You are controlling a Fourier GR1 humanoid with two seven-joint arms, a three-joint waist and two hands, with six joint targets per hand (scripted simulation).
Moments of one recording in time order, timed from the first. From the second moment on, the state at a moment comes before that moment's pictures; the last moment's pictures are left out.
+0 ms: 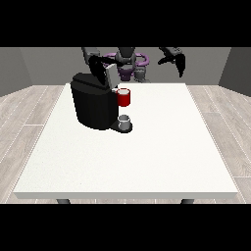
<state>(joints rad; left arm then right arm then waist) -0.24 0.08 0.14 -1.40 -0.12 -0.23 -0.10 -0.73 -0.17 -0.12 -0.99 0.00 0.02 0.08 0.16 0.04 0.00</state>
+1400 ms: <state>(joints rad) -0.35 0.06 0.05 -1.41 -0.13 -0.27 -0.11 -0.88 -0.33 -0.11 -1.12 0.18 -0.08 0.44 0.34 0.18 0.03</state>
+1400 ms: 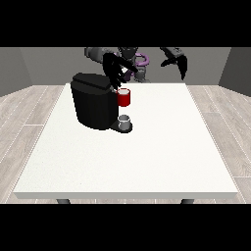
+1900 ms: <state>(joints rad) -0.42 0.04 0.01 -1.41 -0.13 -0.30 -0.11 -0.98 -0.36 -0.11 -1.23 0.19 -0.07 0.51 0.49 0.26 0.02</state>
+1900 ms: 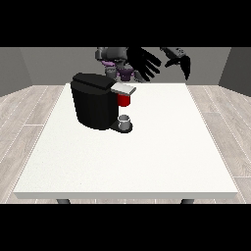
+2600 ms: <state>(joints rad) -0.49 0.07 0.04 -1.46 -0.09 -0.32 -0.09 -1.18 -0.29 -0.10 -1.09 0.18 -0.07 0.25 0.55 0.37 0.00</state>
